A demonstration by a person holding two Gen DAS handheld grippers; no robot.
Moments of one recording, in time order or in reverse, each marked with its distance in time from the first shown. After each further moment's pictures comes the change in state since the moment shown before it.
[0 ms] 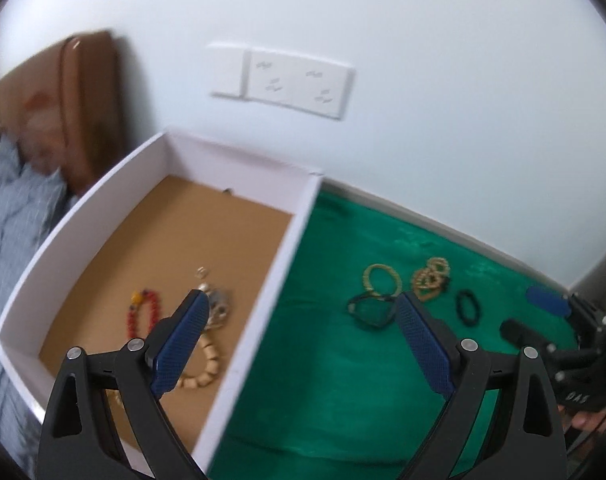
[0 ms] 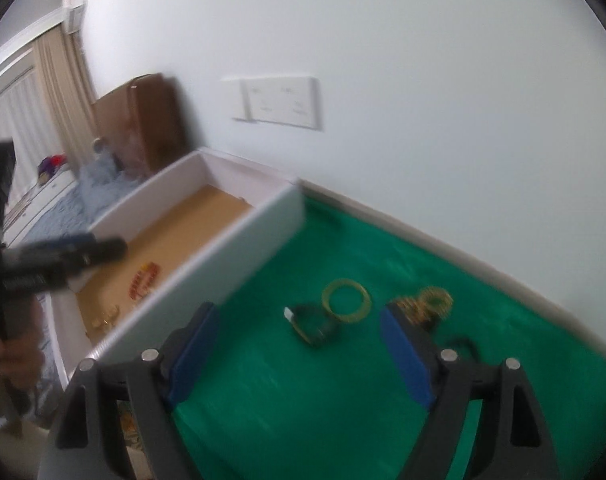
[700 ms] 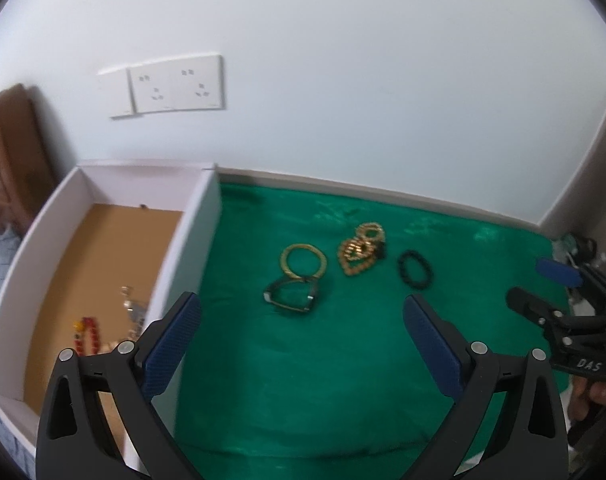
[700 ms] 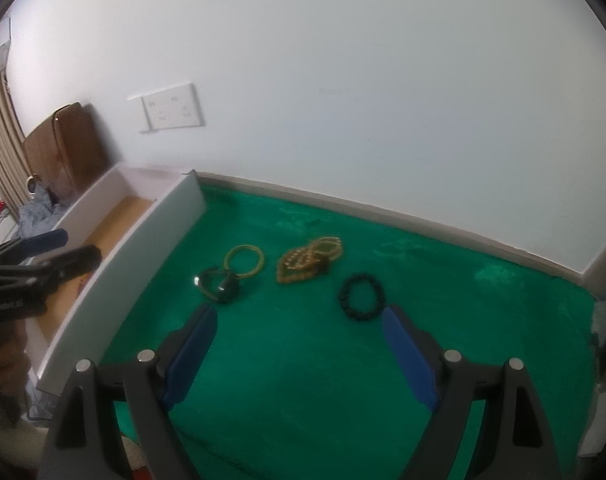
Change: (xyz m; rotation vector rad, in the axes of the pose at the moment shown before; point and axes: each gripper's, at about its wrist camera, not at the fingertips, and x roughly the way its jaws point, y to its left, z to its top) left arm 0.012 -0.095 -0.004 0.210 0.063 -0.135; right arm -0.053 -0.061 -0.042 0.169 0.006 -0.219
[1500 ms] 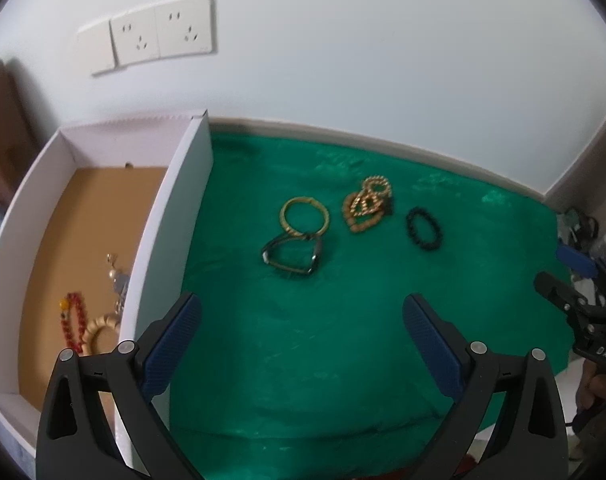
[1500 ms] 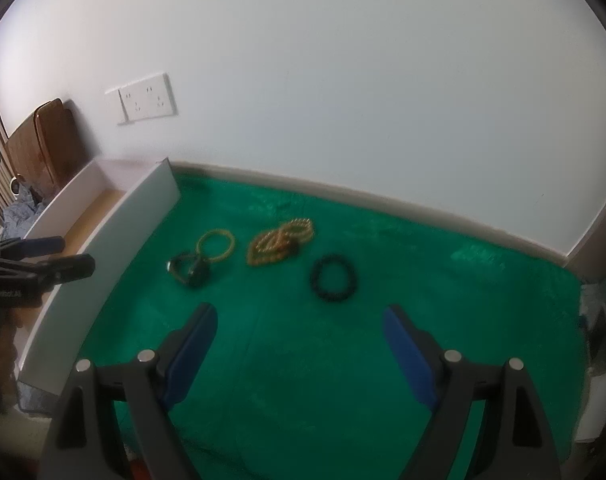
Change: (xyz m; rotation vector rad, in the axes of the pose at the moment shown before) left arm 0.042 0.012 -0.016 -0.008 0.173 -0.007; right arm 0.008 -0.025 -0.015 0.032 0.045 -0.023
